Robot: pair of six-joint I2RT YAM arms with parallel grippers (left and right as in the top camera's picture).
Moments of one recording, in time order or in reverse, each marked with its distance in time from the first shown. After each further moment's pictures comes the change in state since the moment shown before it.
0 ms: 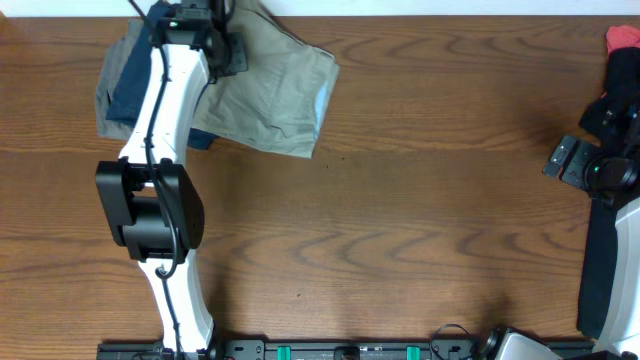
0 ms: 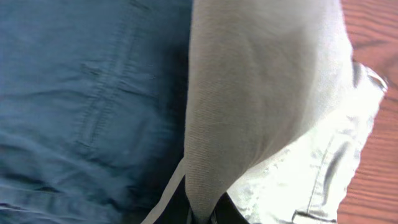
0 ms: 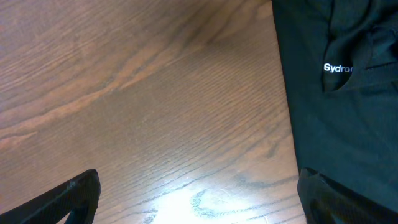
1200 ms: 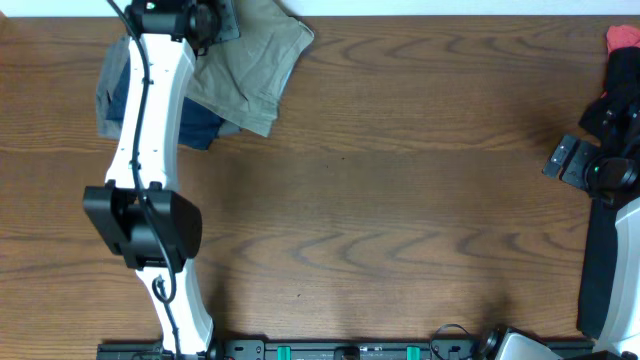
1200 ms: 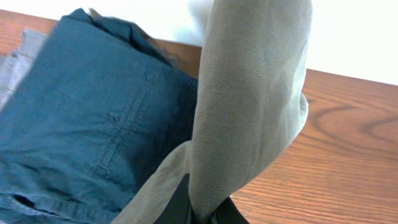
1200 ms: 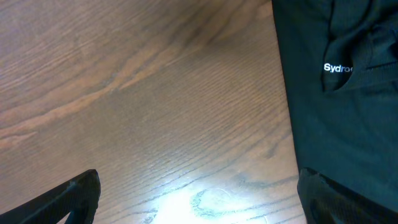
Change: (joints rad) left arm -0.006 -0.068 0.204 -0.080 -0.002 -0.051; right arm 0.000 0.000 0.000 0.000 0.000 0.000
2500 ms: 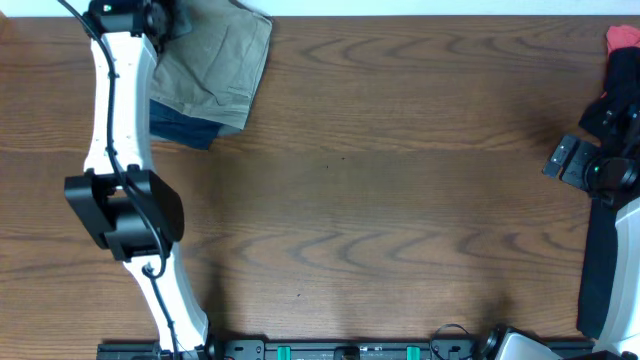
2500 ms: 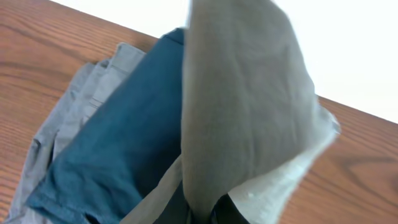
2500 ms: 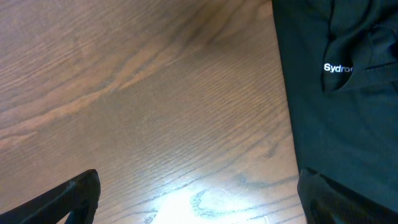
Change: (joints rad) left arm 0.168 0.099 0.005 0.107 -0.061 -0.003; right arm 0.000 0.000 0.000 0.000 0.000 0.000
